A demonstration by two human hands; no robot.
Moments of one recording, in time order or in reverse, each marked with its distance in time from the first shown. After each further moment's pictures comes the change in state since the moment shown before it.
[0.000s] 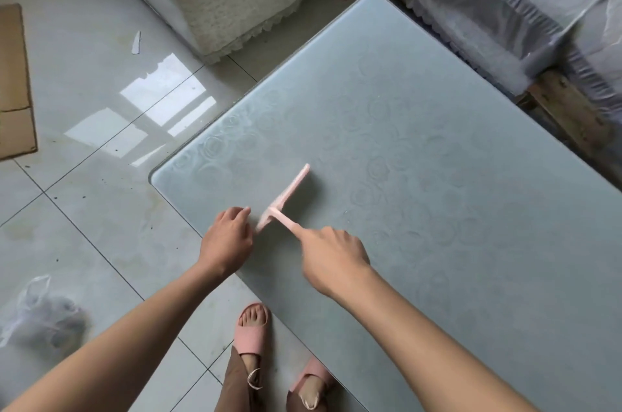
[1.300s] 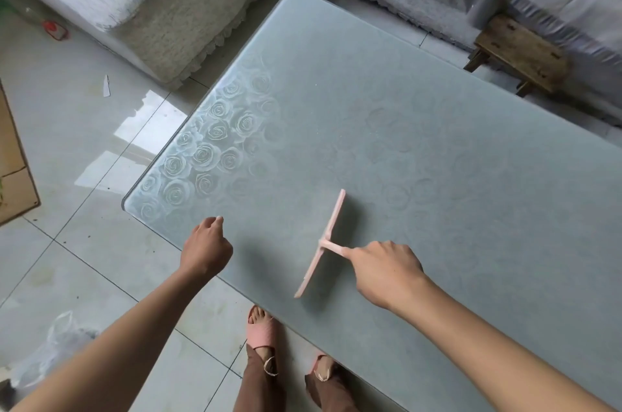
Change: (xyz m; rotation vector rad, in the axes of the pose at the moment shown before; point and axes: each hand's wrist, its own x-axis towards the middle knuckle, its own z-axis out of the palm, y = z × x) left_hand -0.032 0.060 -0.018 0.187 -0.099 -0.073; right_hand -0.110 0.125 0.012 -0.004 -0.045 0.078
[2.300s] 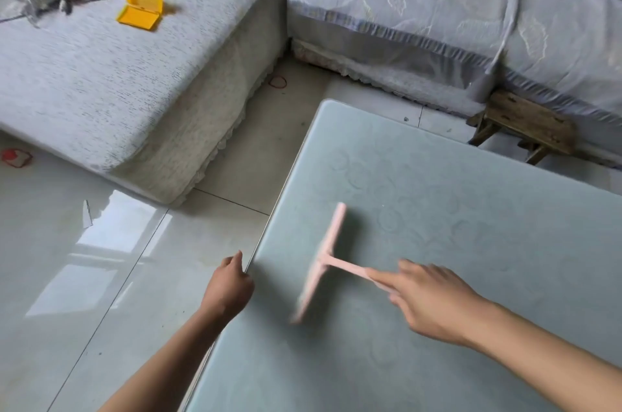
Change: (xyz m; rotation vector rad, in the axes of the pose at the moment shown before) left_hand 0.282 -0.039 -0.144 -0.190 -0.086 0.149; right_hand 0.215 -0.060 -0.143 0.082 0.148 0.079
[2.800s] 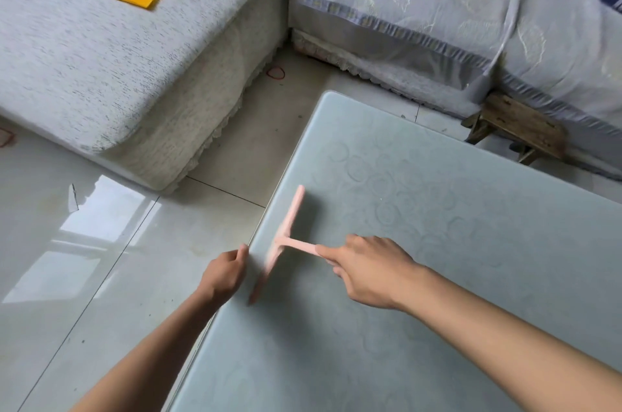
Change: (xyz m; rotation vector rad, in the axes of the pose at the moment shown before) left_hand 0.009 -0.004 0.002 -0.168 -0.028 0.001; right_hand 0.048 -0.053 -0.021 -0.107 0.021 -0.079
